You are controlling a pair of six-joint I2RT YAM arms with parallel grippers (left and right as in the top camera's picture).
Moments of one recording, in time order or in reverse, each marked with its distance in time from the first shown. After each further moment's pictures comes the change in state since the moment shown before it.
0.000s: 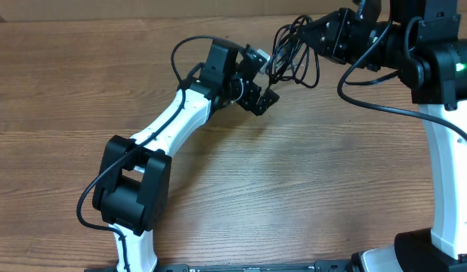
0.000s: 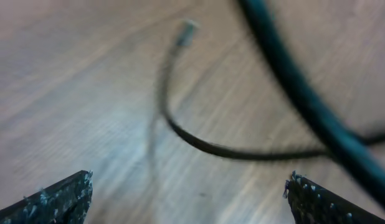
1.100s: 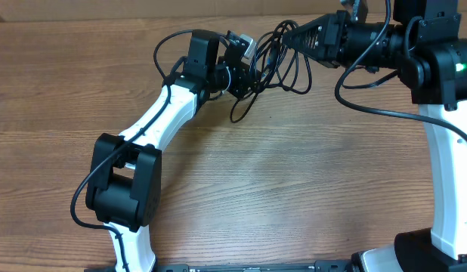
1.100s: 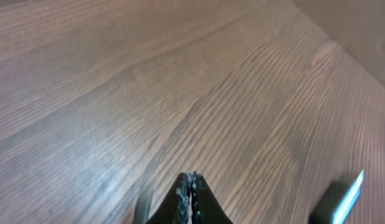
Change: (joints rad) left arm 0.076 0.002 -0.001 0.100 0.172 -0.134; right arm 0.000 0.000 0.000 0.018 -0.218 0.003
